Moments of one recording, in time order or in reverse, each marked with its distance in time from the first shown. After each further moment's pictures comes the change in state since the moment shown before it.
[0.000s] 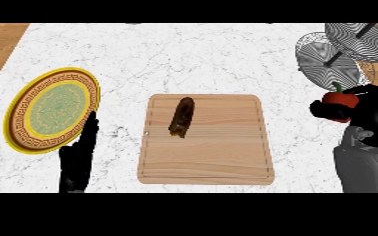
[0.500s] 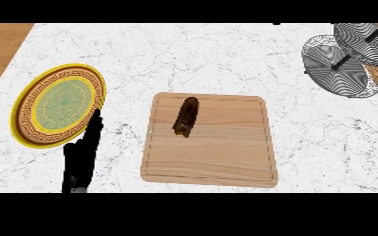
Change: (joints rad) left arm -0.019 -0.006 -0.010 0.002 -0.011 -0.015 0.013; right arm -0.149 -0.090 -0.079 -0.350 0.229 0.191 0.017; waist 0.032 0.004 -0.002
